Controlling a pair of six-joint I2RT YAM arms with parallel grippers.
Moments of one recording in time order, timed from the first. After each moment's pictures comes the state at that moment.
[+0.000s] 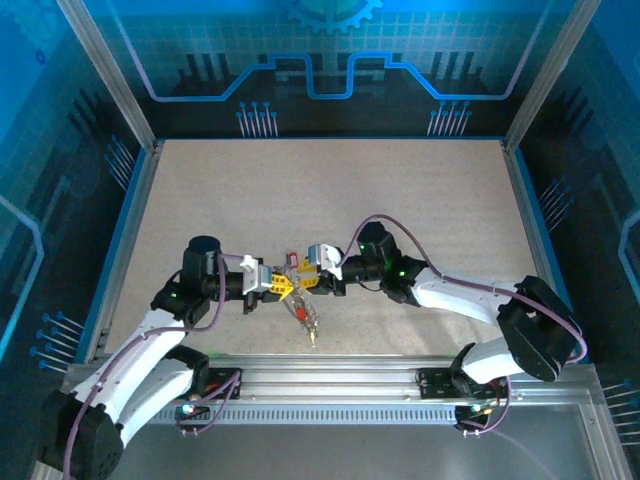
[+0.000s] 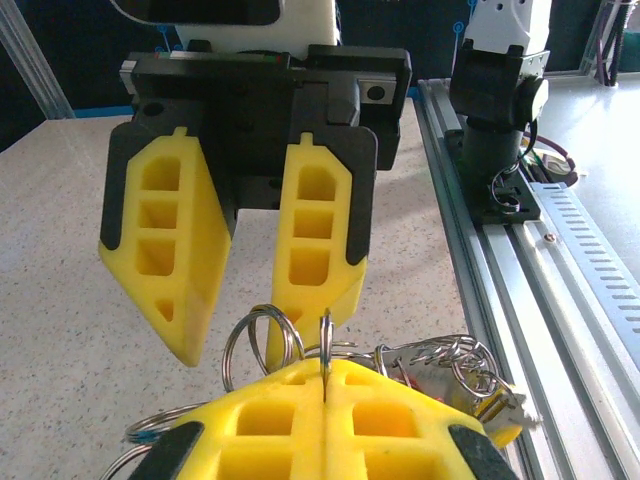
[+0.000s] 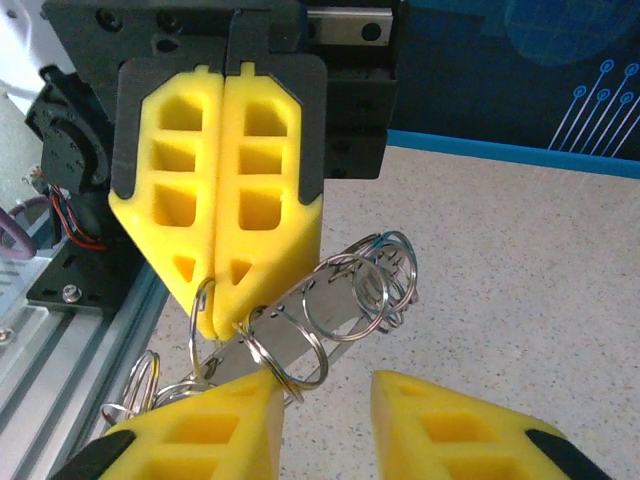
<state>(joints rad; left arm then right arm) -0.30 0.82 0.46 -0.16 1.05 0.57 0.80 1.41 0.74 0.31 -0.68 -0.38</state>
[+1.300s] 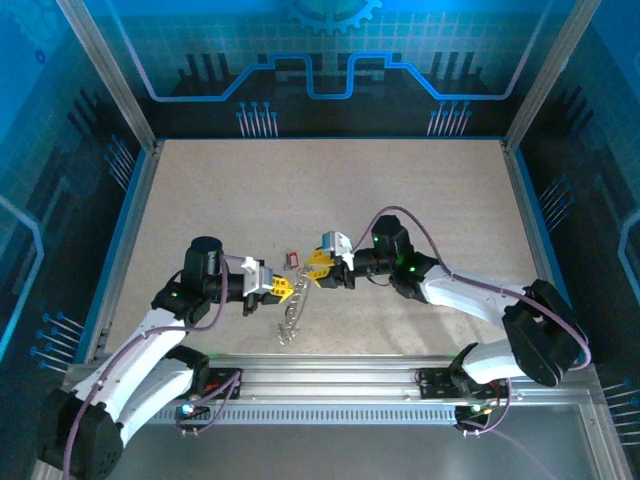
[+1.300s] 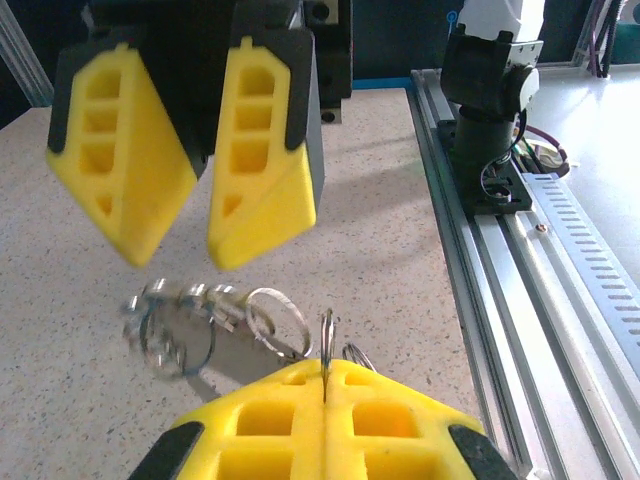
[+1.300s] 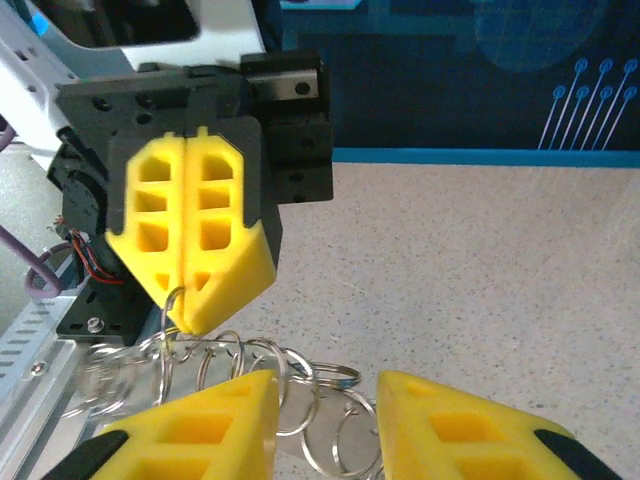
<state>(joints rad) -0.30 0.82 0.46 -0.19 1.05 0.59 0.70 1.36 0.70 0.34 -0.80 -0.28</state>
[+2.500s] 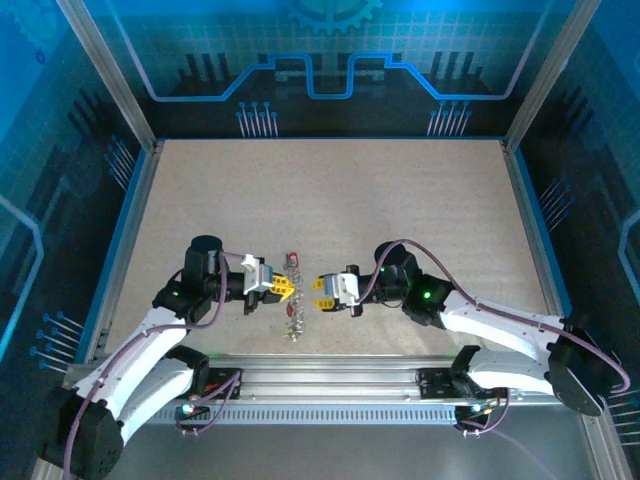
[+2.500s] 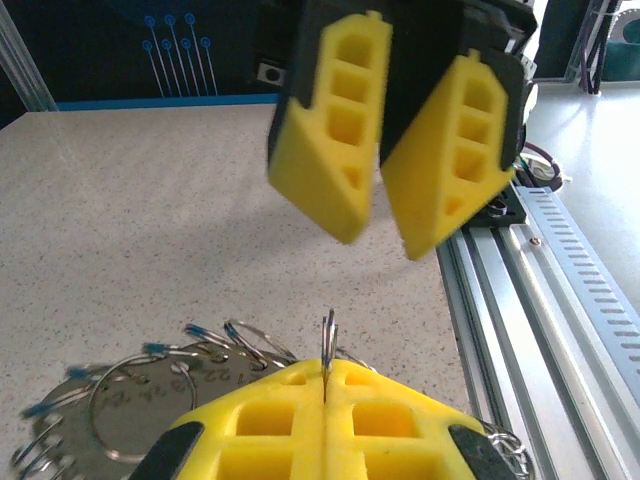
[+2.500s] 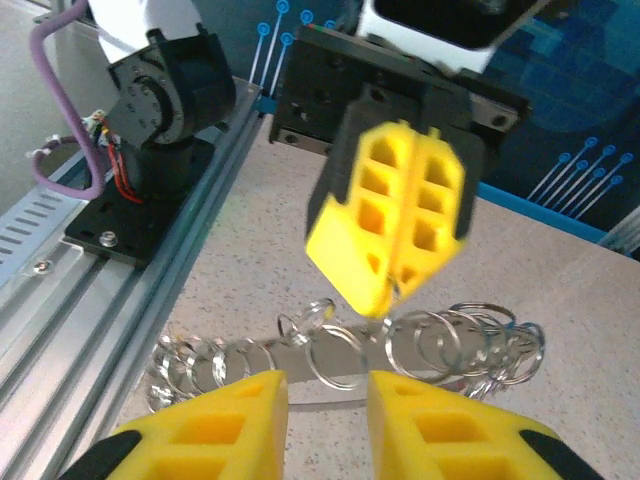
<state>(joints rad) -0.30 0.84 0.46 -0.15 1.07 0.55 0.89 1.13 0.61 0.17 -0.59 -0.61</state>
